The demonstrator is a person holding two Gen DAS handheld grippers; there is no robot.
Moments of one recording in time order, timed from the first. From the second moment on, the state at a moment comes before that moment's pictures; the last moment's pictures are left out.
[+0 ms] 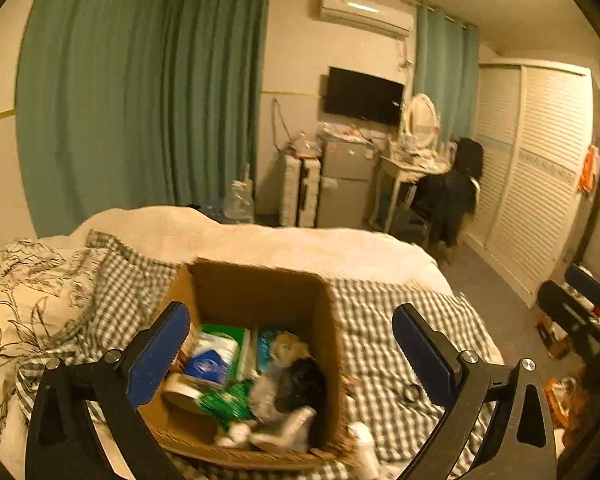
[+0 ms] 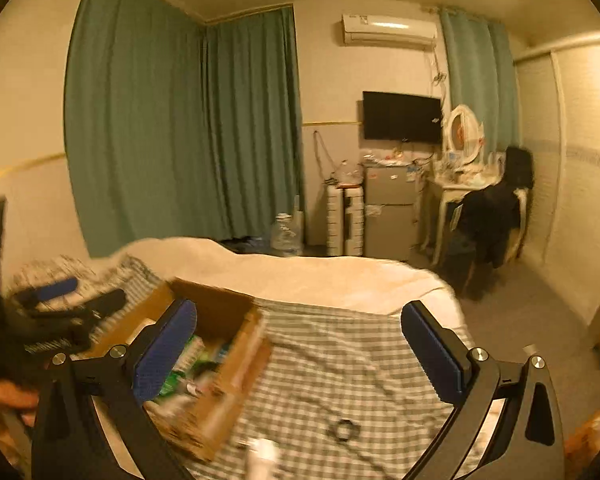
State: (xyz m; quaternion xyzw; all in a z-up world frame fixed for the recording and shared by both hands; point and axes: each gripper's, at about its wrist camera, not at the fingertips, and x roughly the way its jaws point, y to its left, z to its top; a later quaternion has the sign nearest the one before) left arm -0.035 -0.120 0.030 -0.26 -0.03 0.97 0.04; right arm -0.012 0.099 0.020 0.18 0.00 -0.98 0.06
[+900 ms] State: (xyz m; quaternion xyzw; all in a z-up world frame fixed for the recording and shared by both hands) left arm -0.046 0.012 -0.095 -0.39 0.03 0.91 0.11; right arm -0.035 0.210 -0.064 0.27 -0.05 -0.96 0.06
